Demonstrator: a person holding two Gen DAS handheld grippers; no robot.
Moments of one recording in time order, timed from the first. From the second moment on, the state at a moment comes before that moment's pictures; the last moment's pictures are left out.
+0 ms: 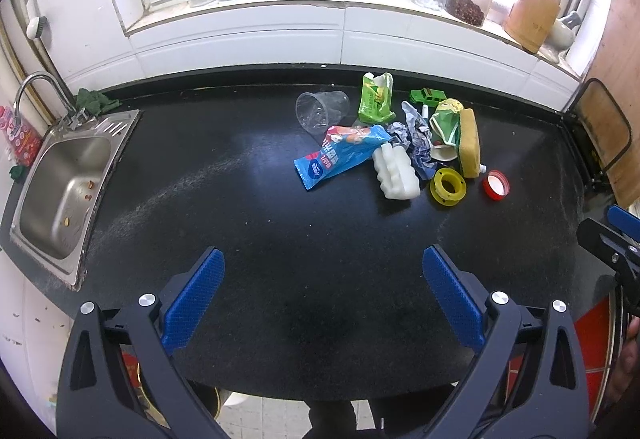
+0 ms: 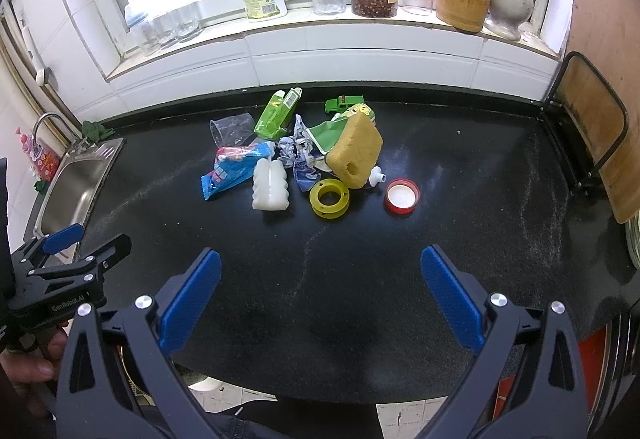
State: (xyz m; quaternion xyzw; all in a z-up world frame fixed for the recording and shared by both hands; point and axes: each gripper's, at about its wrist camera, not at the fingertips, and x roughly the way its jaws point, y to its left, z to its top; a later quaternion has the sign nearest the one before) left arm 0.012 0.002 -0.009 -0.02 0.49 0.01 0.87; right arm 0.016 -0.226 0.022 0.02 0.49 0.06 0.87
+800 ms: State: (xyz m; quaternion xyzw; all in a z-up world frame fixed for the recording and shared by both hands) left arm 0.015 0.000 -0.010 -0.02 0.50 0.02 0.87; right arm 0.018 -0.229 0.022 0.02 0.49 0.06 0.87
